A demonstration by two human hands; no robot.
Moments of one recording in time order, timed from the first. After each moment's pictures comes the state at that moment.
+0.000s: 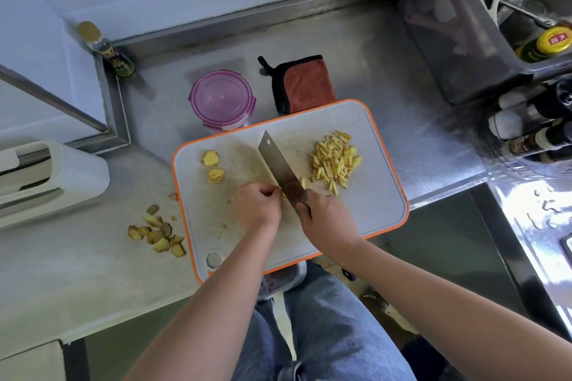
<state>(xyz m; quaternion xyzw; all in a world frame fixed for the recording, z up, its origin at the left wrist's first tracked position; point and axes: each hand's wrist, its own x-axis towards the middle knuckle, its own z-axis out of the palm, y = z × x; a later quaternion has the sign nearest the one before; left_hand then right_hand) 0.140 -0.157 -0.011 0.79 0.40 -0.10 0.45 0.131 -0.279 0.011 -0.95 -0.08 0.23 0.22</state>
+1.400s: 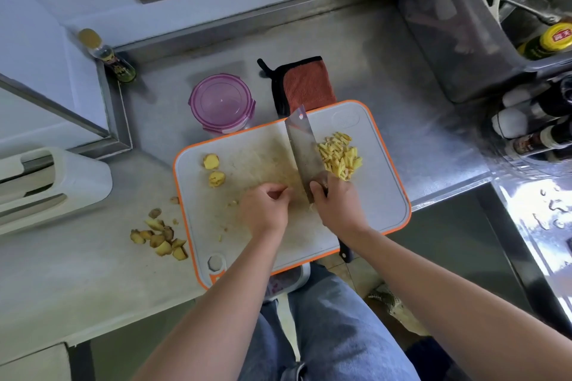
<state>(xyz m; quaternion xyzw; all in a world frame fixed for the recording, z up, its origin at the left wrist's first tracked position) 0.139 -0.165 -0.022 0.78 0.36 -0.09 0.50 0.157 -0.293 -0.002 -0.93 0.02 0.17 0.33</state>
